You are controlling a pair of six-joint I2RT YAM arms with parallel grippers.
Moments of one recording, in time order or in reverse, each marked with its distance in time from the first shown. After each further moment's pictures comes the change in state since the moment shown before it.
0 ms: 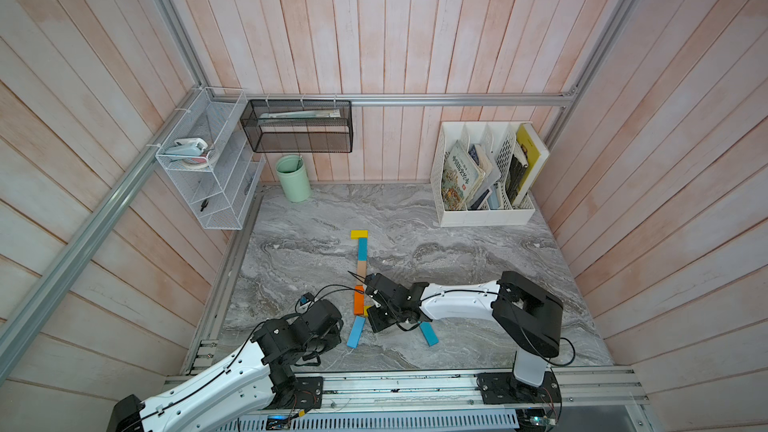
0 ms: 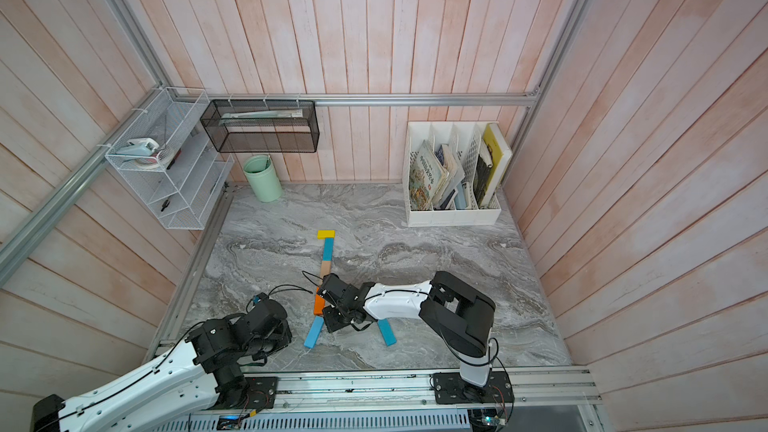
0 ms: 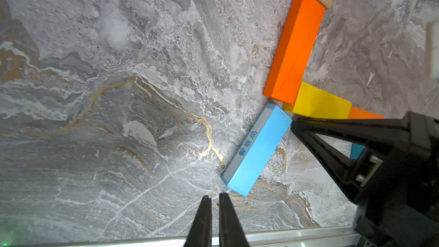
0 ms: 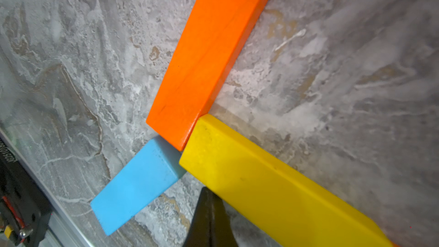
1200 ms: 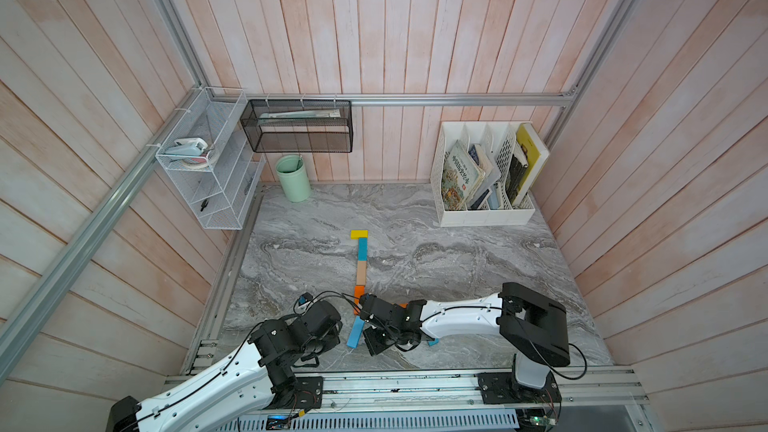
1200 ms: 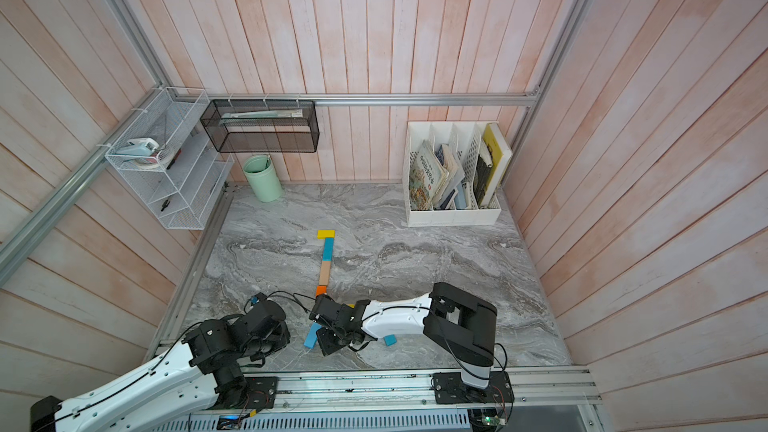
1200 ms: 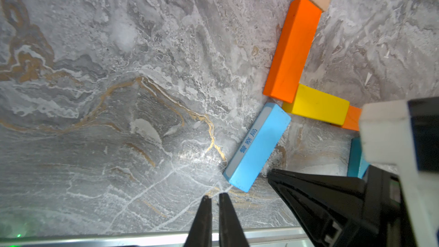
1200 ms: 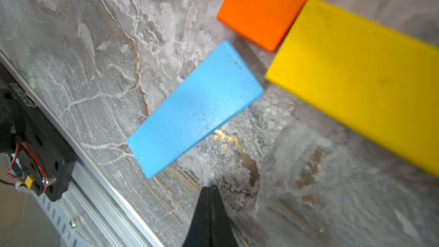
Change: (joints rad) left arm -0.017 -0.014 0.016 -0.028 -0.020 -0.008; right arm 0.134 -0.038 -0.048 0.000 -0.013 0.095
